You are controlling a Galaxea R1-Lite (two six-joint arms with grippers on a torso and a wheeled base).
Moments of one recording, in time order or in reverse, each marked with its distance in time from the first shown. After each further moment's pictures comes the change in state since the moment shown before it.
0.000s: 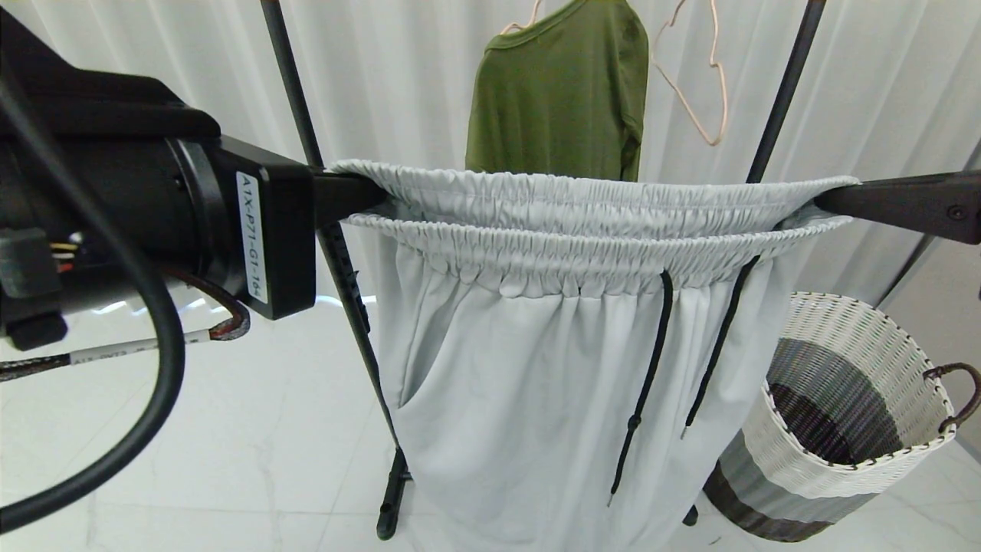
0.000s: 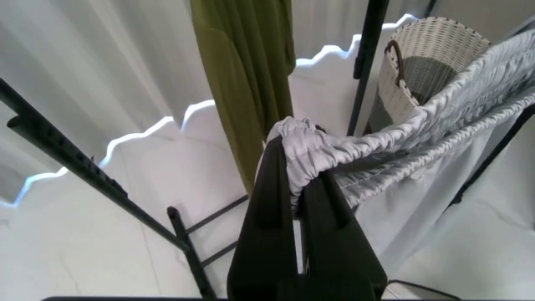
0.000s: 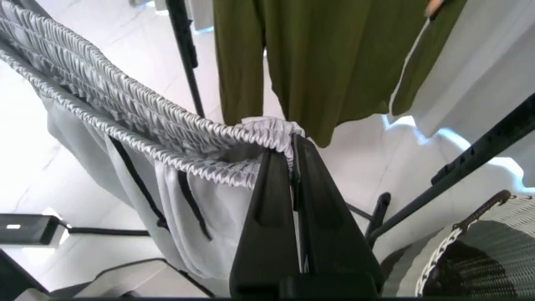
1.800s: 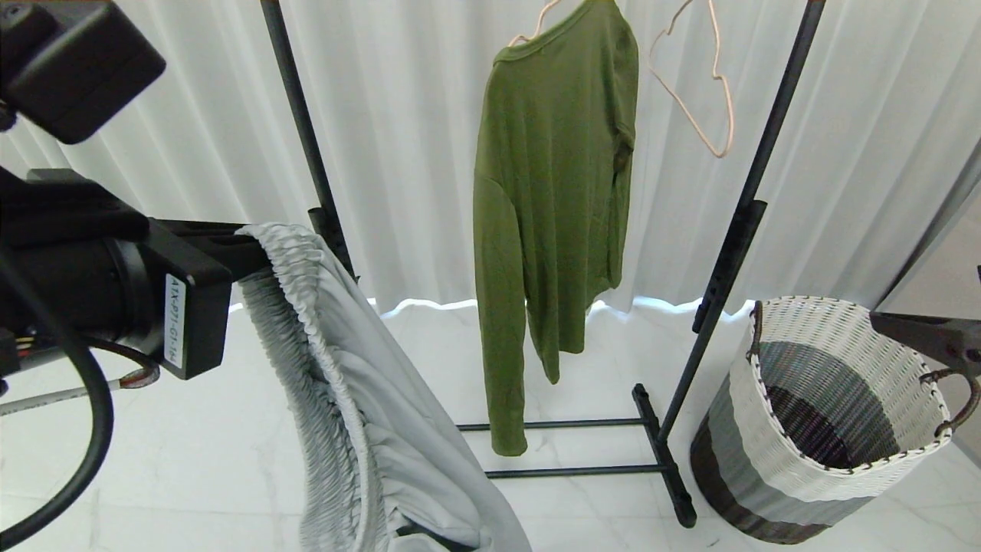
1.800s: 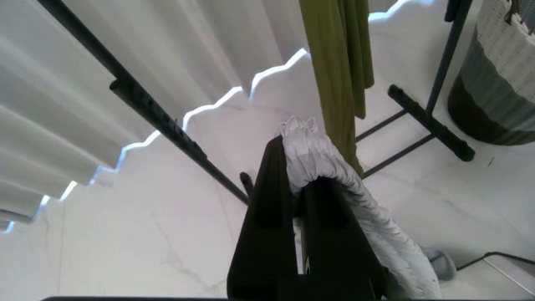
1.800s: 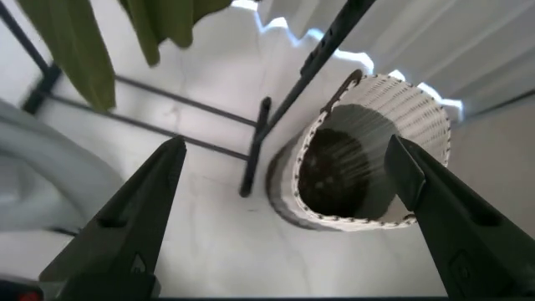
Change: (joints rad) left arm 0.151 -0.109 0.167 0.007 0.023 0.162; right arm -0.181 -0.109 0.177 0.150 -0.259 -0.025
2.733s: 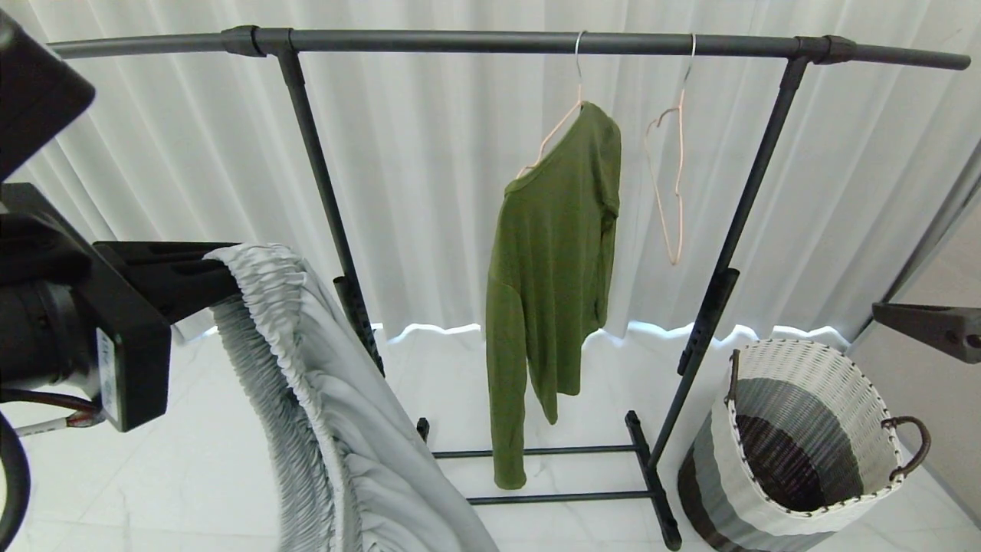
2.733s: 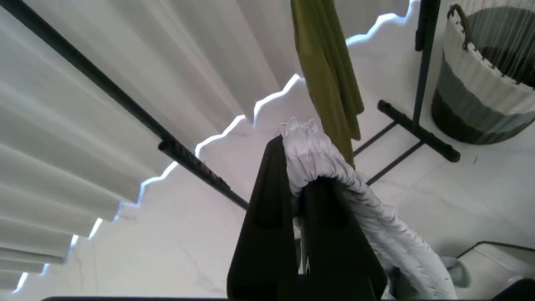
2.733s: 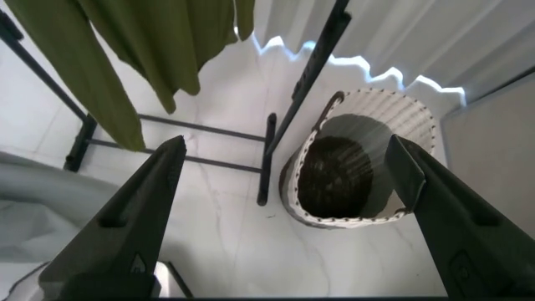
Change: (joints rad) left arm -0.006 -0.079 0.065 -0.008 -0.080 0.100; right arm -0.018 -0.001 0.001 -0.001 -0.001 0.082
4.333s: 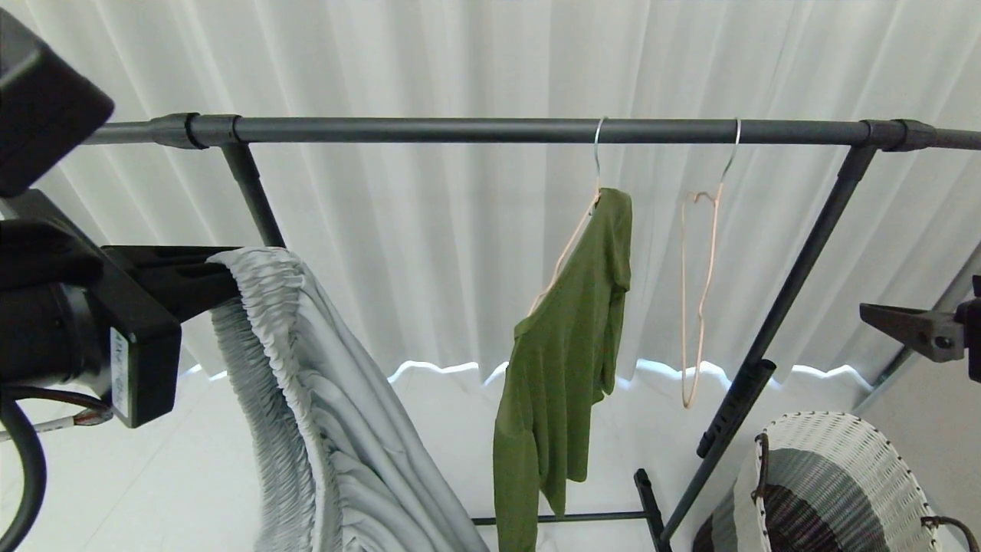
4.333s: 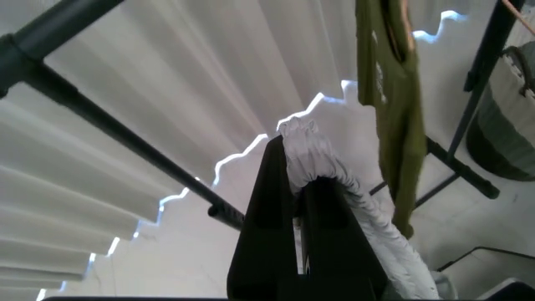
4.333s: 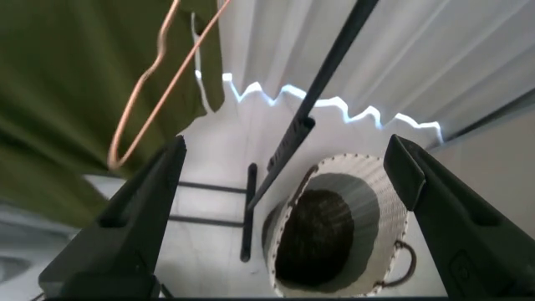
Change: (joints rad) left arm 0.026 0.006 0.010 -0.001 0.000 -0.002; right arm -0.078 0.002 0.130 -0.179 0.007 -0.044
